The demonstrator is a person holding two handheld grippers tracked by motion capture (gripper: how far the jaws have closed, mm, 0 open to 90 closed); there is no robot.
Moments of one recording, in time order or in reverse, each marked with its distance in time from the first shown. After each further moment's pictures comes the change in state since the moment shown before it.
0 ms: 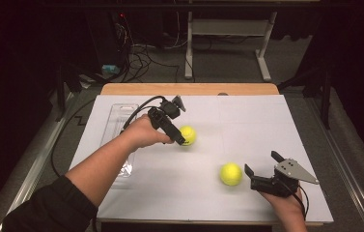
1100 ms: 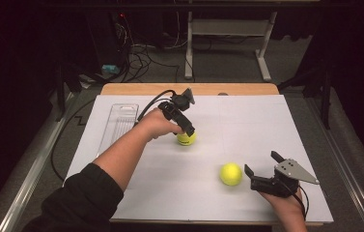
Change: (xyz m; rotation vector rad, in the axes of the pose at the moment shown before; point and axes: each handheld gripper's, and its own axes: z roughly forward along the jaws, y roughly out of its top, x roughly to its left) left arm 0.016 0.041 0.030 0.032 -0.007 -0.056; right arm 0.000 0.000 0.000 -0.003 0.005 0.004
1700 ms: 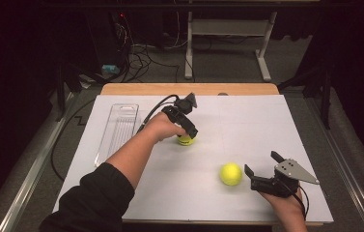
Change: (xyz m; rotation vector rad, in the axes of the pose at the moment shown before) left arm 0.005 0.009 0.034 0.036 0.000 -0.036; right arm 0.000 0.000 0.000 0.000 0.003 0.001
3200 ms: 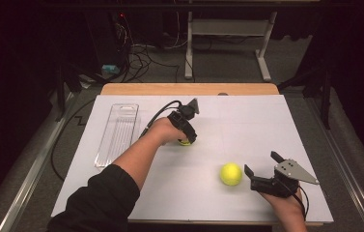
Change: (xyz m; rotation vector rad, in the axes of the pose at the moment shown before) left arm -0.004 0.001 0.019 0.062 -0.030 0.011; right arm 0.000 0.000 0.000 0.003 0.000 -0.002
